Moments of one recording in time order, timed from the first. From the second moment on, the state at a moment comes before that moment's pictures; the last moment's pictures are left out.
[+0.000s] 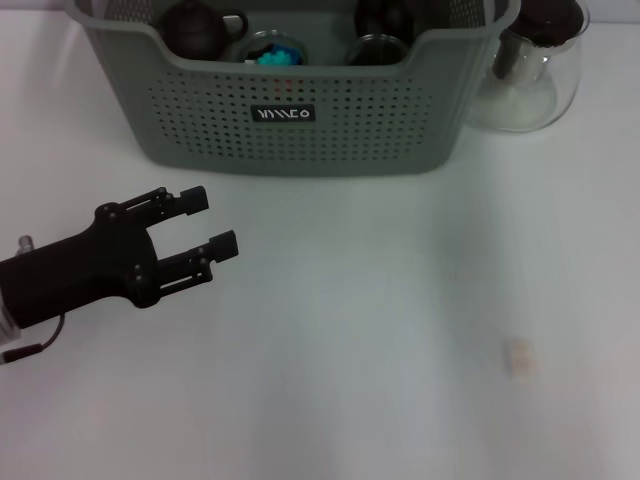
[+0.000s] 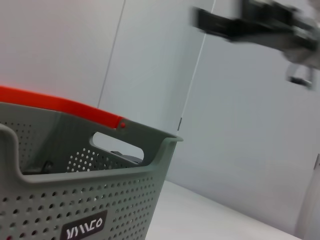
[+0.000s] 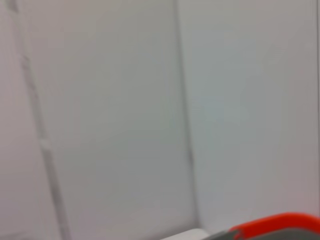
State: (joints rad) left arm -0.33 -2.17 0.33 0.63 2.07 1.81 -1.15; right arm 0.50 2.08 -1.18 -1.47 -1.68 -1.30 2.07
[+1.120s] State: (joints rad) left arm -0.34 -2.16 0.33 0.63 2.07 1.80 -1.15; right arm 0.63 2.10 -1.32 -1.32 -2.57 -1.87 2.07
